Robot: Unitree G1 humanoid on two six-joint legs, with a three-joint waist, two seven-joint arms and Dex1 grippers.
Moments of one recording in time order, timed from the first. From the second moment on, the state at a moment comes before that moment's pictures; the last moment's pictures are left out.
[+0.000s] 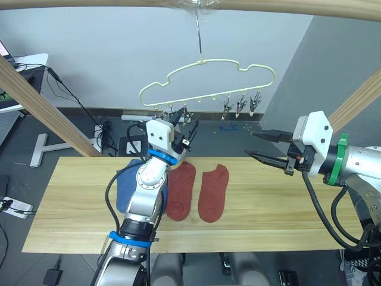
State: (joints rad) left arm -0.41 0.13 -0.08 0.05 0.04 -0.16 -0.23; right arm -0.35 -0.82 -0.14 -0.67 0.57 0.68 0.80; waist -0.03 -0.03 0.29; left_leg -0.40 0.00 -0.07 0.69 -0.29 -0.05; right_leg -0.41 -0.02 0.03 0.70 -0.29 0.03
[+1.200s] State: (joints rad) left arm -0.48 0.12 -0.07 0.10 0.09 -0.14 -0.16; right arm -0.36 -0.78 -0.13 -0.67 0.64 0.71 0.71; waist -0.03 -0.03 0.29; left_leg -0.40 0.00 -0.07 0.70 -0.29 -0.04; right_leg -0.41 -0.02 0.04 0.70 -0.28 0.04
